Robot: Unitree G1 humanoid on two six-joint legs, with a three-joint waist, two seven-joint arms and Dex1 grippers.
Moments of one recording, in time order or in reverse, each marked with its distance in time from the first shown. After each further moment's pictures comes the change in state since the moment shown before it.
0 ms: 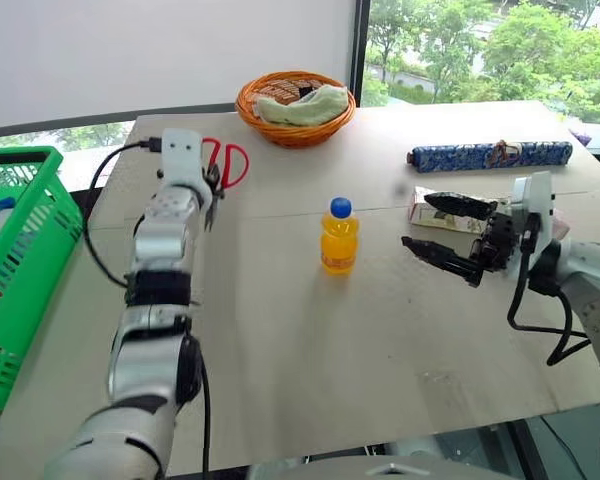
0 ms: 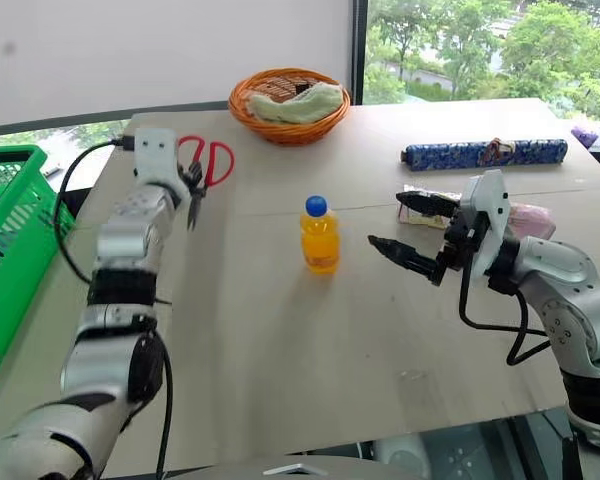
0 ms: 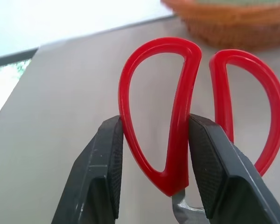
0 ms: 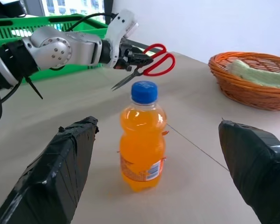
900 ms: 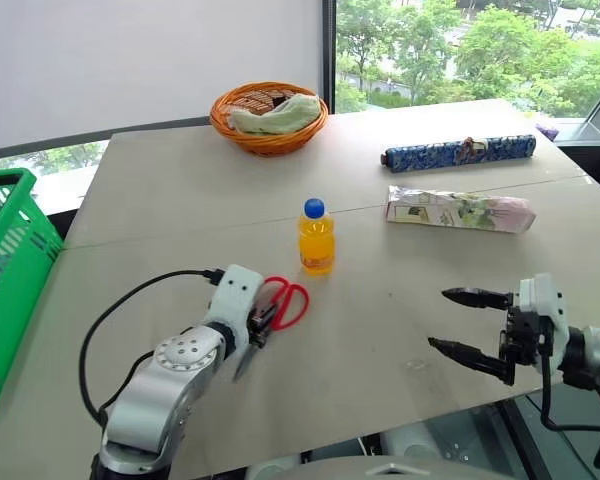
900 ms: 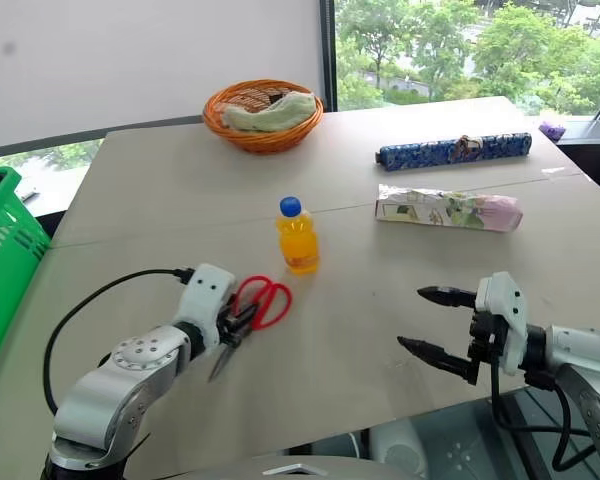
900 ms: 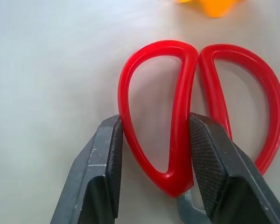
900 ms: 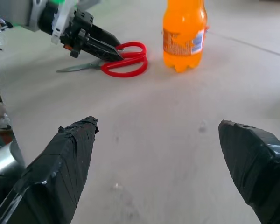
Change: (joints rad) left arm 1.011 0.020 -0.147 -1.455 -0.137 0.858 -0.030; right arm 0.496 -0.107 -0.066 -0.135 -0.032 -0.094 0.196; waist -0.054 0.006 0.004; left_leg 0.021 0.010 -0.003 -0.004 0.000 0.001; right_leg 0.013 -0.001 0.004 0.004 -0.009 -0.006
